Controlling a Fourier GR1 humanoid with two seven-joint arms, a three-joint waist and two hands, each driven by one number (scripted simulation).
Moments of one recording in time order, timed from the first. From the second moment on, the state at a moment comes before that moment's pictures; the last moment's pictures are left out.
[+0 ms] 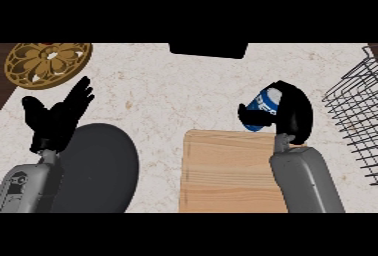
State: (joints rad) left arm -0.26 0.25 0.10 -1.39 0.07 -0.08 0.22; right arm -0.41 0.00 0.05 -1.47 0.96 -0.22 0.80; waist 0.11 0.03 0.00
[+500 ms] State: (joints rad) left arm -0.31 0.25 0.09 -1.37 0.06 -0.07 0.26; right arm -0.86 0.00 0.03 -1.19 1.27 -0.48 1.05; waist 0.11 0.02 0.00
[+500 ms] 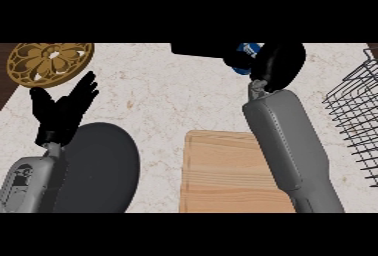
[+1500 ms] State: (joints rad) left arm -0.25 0.26 0.13 -1.38 0.06 -0.06 0.22; right arm -1.36 -0.15 -0.29 -0.67 1.65 -0.50 1.16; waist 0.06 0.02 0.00
